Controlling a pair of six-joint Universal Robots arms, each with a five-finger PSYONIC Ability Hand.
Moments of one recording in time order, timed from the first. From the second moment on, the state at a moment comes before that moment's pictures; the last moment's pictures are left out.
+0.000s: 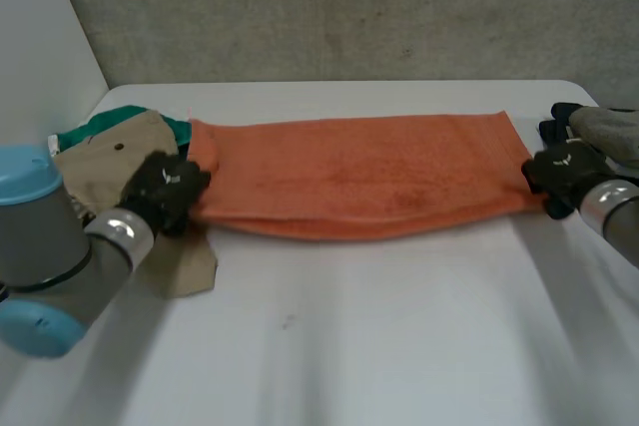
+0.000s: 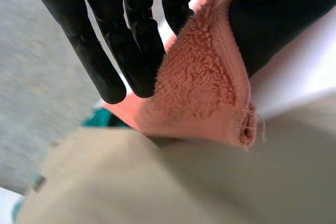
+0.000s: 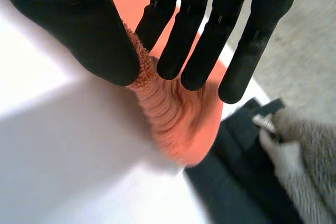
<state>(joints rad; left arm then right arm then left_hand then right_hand) 4.45 -1.96 -1.71 3.37 -1.36 3.79 1.57 -1.00 1.42 -0.02 1.26 2.38 1.17 1.20 1.20 1.20 1.00 1.10 1.18 1.19 1.20 1.00</state>
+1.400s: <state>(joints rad) 4.35 -2.14 -1.32 3.39 -1.50 3.84 1.63 -1.04 1.43 -0.35 1.44 2.49 0.19 0.21 0.21 0.20 0.05 0.22 0.21 0.21 0.21 0.05</state>
